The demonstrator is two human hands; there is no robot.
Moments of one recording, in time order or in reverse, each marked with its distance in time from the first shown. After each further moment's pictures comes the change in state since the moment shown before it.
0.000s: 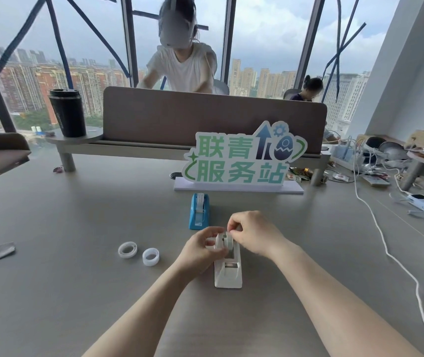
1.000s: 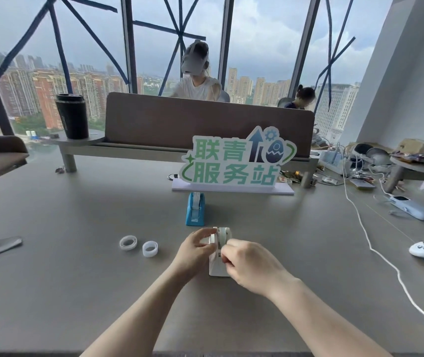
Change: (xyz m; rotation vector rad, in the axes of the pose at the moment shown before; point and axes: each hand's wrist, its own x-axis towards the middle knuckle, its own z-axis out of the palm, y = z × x) left_hand -0.033 0.008 0.007 -0.024 0.106 -0.012; right_hand -0.078 -0.021 0.018 -0.245 0.044 -0.275
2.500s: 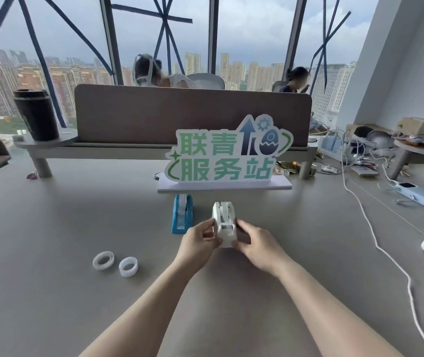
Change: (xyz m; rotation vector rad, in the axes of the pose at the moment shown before) left_hand 0.066 0.001 0.031 0.070 -0.008 0.013; right_hand 0.036 0.109 0.047 0.515 0.056 0.493
